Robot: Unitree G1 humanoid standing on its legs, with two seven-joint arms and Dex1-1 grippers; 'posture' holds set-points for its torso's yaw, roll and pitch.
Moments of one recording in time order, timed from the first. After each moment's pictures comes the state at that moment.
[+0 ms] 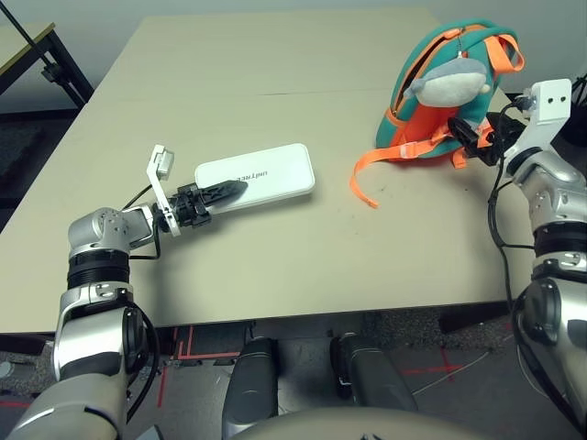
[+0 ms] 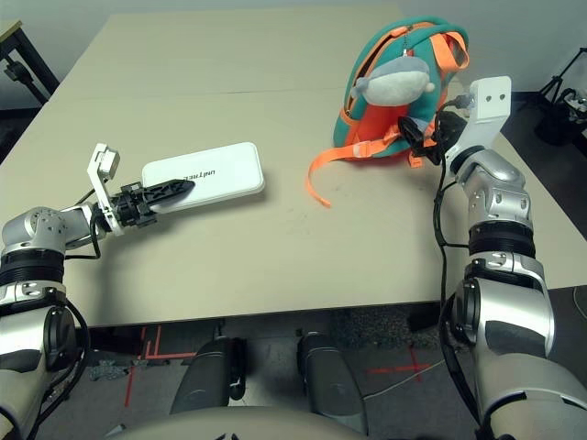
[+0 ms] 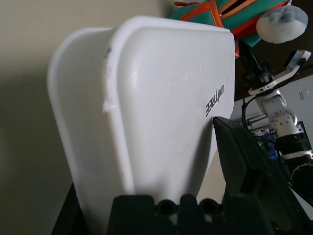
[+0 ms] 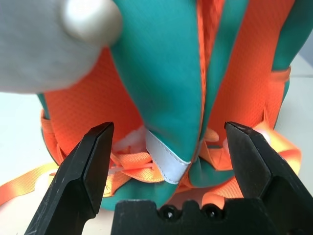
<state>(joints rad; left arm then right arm) -0.62 0.55 0.31 0.59 -0.63 1.10 -1.02 -0.87 -0.55 -0.30 0.96 0.24 0.06 0.56</state>
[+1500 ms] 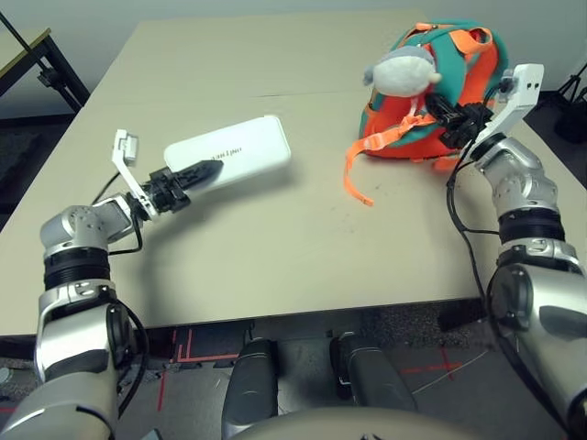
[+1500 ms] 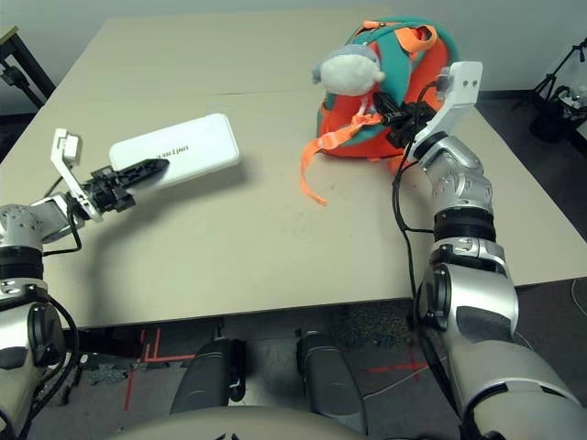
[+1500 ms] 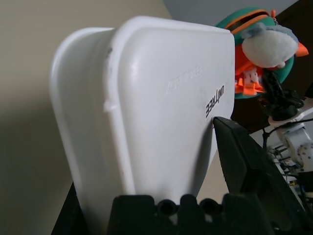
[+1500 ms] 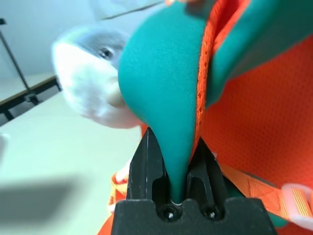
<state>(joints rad) -0.69 0.64 0.38 0.68 -0.67 0.95 -0.97 -0.80 -0.40 -0.33 0.53 0.43 0.28 0.68</state>
